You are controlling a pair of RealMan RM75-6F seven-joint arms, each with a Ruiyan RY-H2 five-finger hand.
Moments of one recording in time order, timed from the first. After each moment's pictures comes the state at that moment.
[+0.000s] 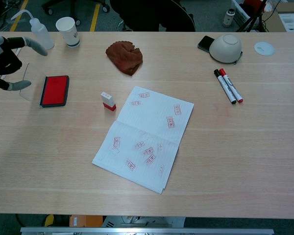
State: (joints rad) left arm -0.45 -1.17 -0.07 -1.51 1.72 1.19 -0.16; right arm 0.10 -1.09 0.09 -1.63 -1.48 1.46 -0.10
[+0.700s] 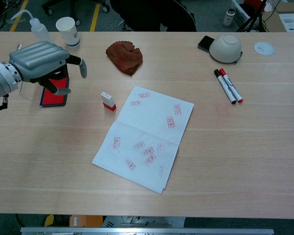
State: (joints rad) left arm -0.66 -1.28 -0.11 -1.55 1.48 0.85 0.15; right arm 0.11 -1.08 0.08 -1.64 -1.49 1.45 -0.09
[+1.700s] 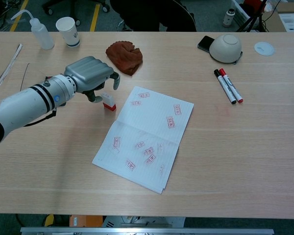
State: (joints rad) left arm -0.83 -1.58 -0.12 -1.45 1.05 0.82 0.64; right arm 0.12 -1.07 0.08 -1.62 -1.47 1.42 -0.06
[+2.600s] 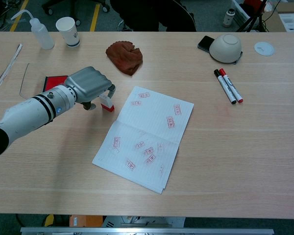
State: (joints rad) left arm -0.87 -1.60 -0.02 -1.44 0.99 0.86 0.78; right arm 0.10 -1.07 0.07 -1.60 -1.48 1.44 -0.03
